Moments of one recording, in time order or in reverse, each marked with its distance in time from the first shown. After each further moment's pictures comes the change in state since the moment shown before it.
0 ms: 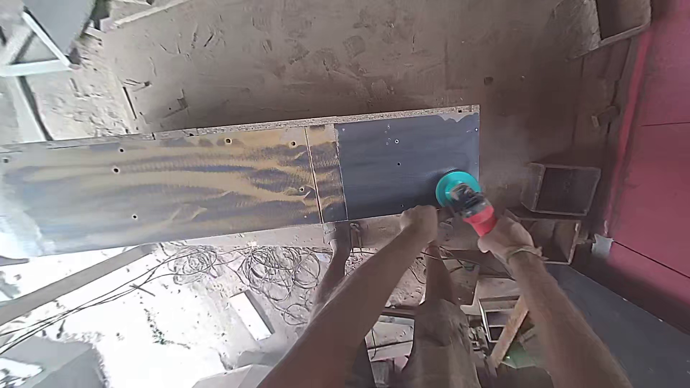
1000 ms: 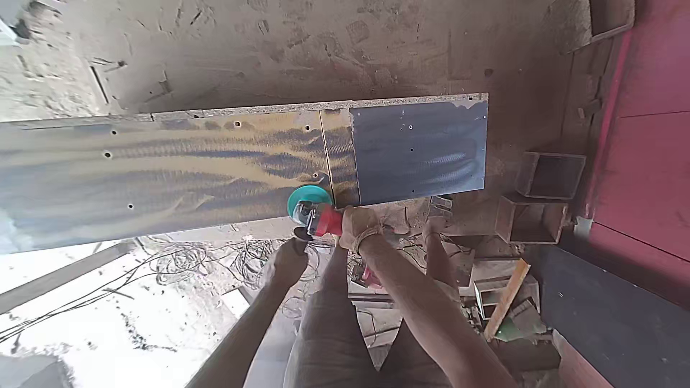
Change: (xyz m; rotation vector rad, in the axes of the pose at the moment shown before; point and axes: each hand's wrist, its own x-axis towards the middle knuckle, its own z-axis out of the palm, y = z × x) left_hand -0.132 -0.352 0.065 -0.306 0.219 -0.484; right_hand -0.154 -0.288 0.106 -0.200 -0.199 -0.685
